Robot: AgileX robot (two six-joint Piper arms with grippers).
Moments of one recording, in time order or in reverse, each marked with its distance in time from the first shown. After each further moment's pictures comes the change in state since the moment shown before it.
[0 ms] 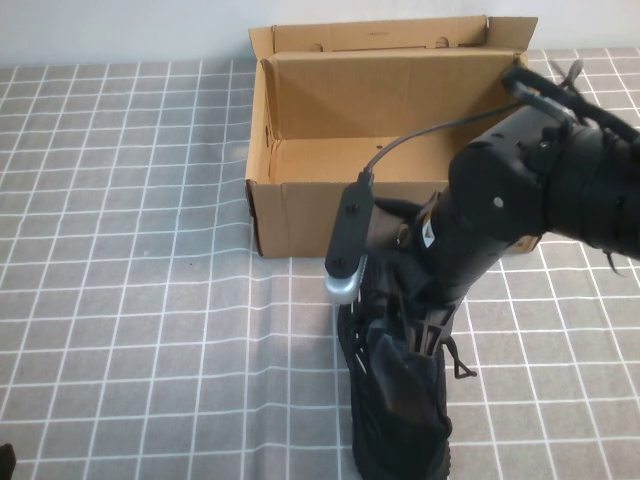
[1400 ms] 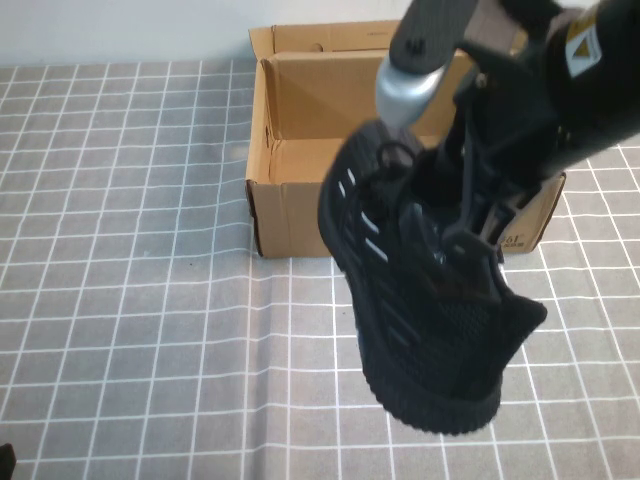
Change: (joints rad) right arm 0.002 -0.303 -0.254 0.079 0.274 0.177; left arm 0.000 0.000 0.000 0.000 0.000 0.000
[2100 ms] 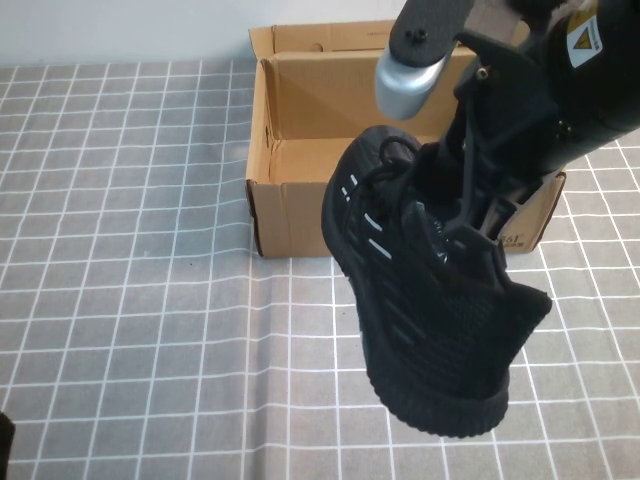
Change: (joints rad) right arm 0.000 0.006 -0.020 -0.008 0.019 0.011; left arm 0.000 0.000 0.000 -0.150 -0.142 -0.092
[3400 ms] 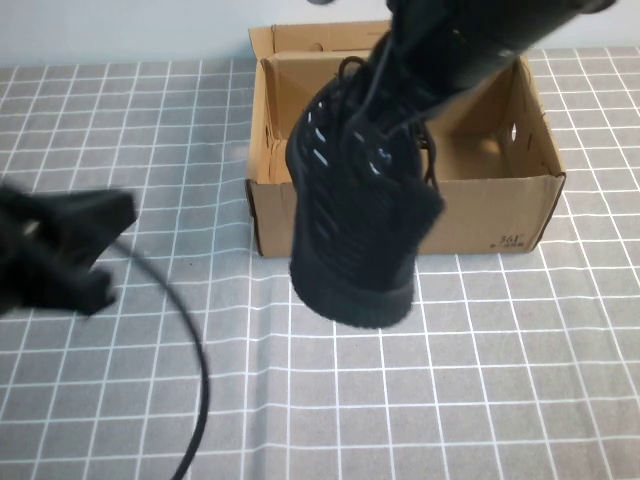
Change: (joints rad) right arm 0.000 0.224 -0.306 -0.096 0.015 0.227; left arm -0.010 0.839 -0.732 -0.897 0.334 1.042
